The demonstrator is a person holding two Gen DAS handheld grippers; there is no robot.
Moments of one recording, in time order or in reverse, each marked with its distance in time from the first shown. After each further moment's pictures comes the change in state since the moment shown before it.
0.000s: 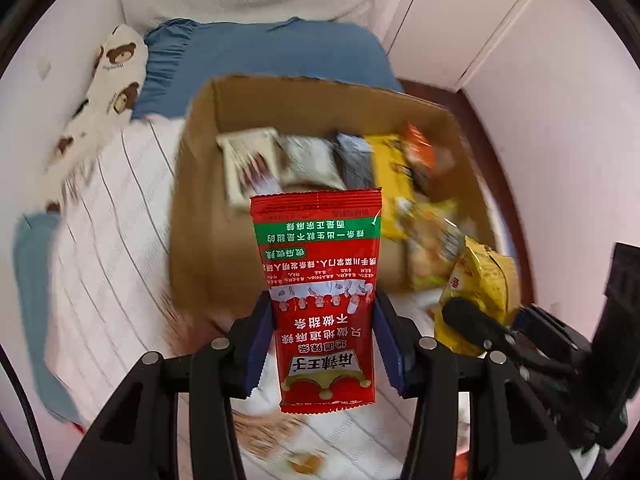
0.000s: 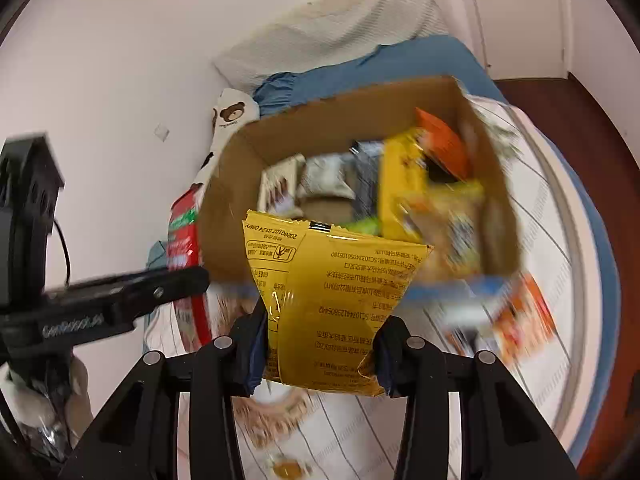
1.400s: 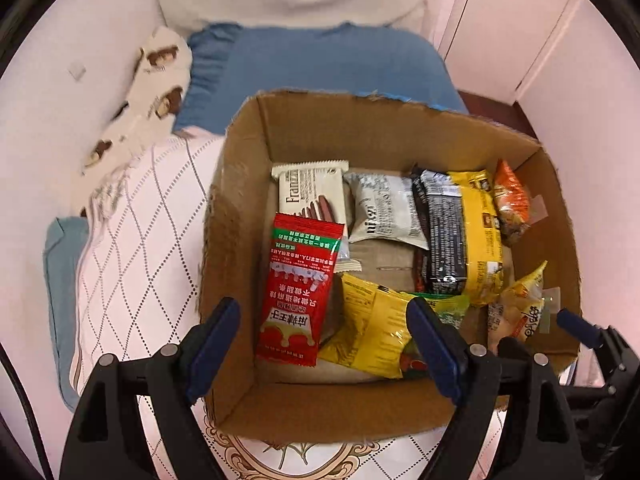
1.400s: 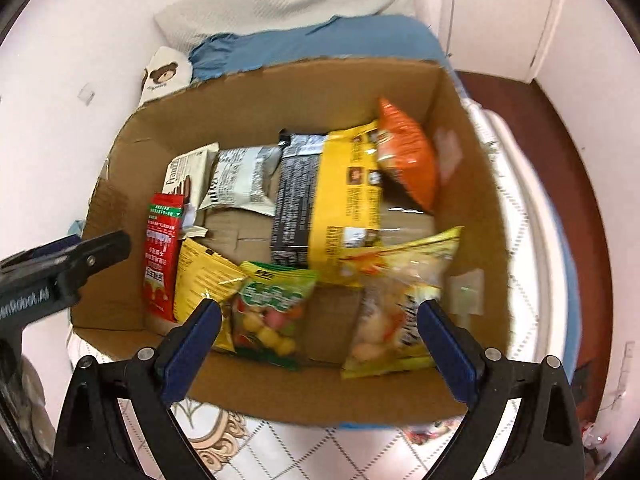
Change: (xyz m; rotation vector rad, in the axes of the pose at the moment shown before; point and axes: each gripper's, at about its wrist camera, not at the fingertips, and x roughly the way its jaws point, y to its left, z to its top) left arm 0.041 0.032 0.009 -0.066 -0.078 0.181; right arm 0.057 -0.030 0.023 -0.051 0.110 -0.322
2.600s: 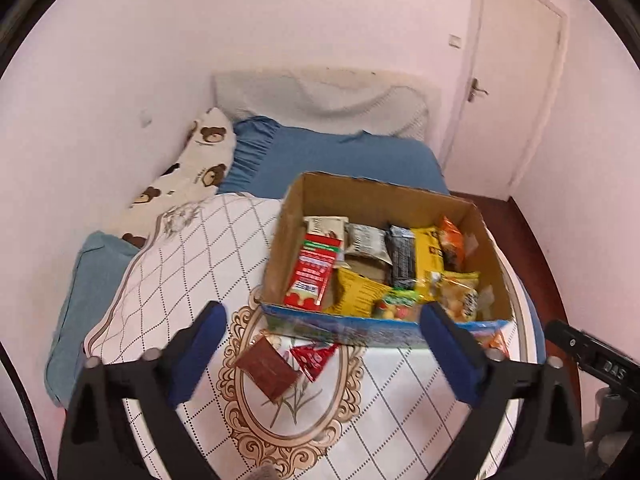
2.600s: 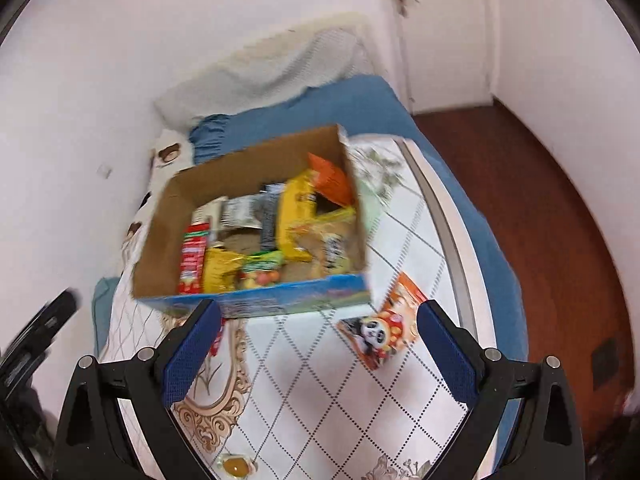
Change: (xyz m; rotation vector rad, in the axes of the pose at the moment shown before) left arm -0.143 0.000 -0.132 -0.128 -0.408 0.030; right arm -0.136 -0.089 -0.101 0.202 -0.194 0.030
